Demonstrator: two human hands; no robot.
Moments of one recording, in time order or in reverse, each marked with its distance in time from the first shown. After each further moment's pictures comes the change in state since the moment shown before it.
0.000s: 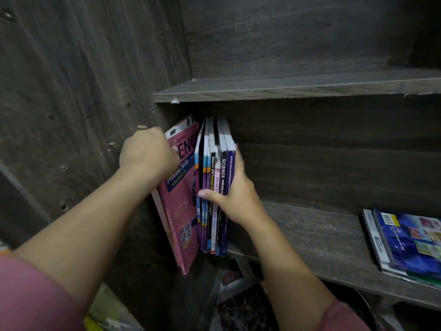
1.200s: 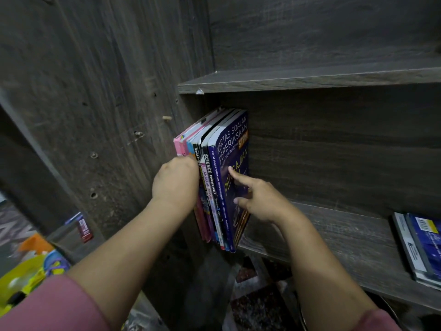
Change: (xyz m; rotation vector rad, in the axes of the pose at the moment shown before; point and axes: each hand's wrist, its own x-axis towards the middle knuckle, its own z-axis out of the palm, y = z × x) left_hand -0.047 -0.010 0.037 -0.011 -0.088 0.107; right_hand 0.010 0.016 -0.007 -0.210 -0.310 0.080
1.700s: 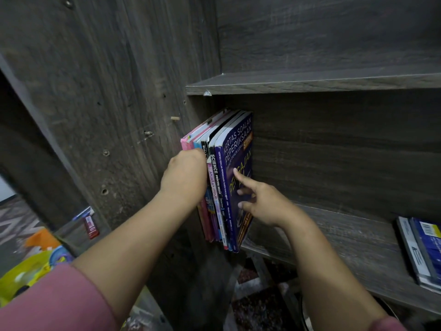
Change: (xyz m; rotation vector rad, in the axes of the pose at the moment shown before) left_hand 0.002 0.004 -0.015 -0.175 0.010 -0.001; right_hand -0.004 -0.001 0.002 -0.023 -0.026 0.036
